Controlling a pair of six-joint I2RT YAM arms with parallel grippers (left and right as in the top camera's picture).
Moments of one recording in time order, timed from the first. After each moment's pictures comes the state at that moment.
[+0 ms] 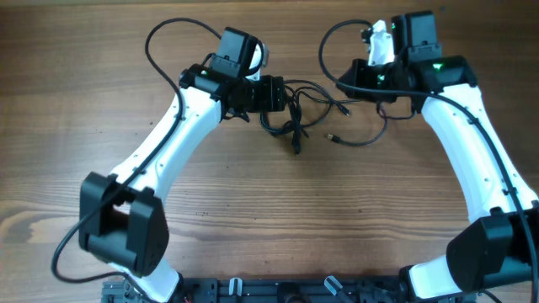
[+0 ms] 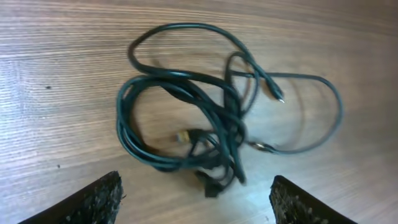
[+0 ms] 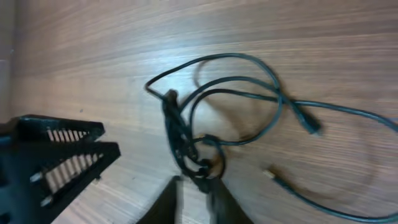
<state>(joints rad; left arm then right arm) -0.41 1.82 1.48 -0.71 0.26 -0.43 0.15 1.67 1.48 -0.83 -0.43 0.29</state>
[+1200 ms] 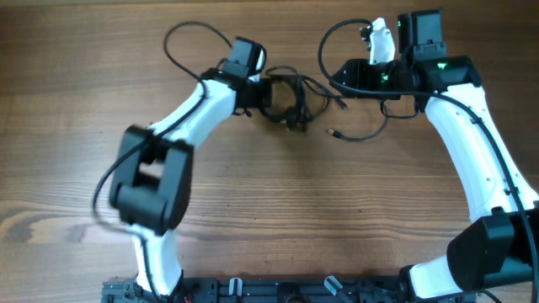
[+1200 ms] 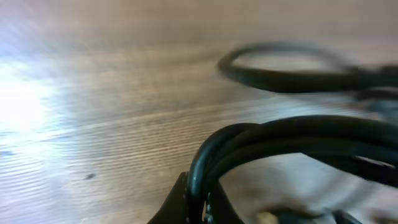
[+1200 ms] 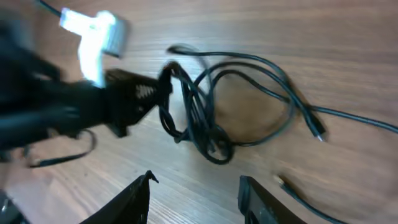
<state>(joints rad) -0.38 2.04 1.47 -0.48 0.10 -0.31 0.14 1.67 1.48 -0.81 -0.52 0.16</state>
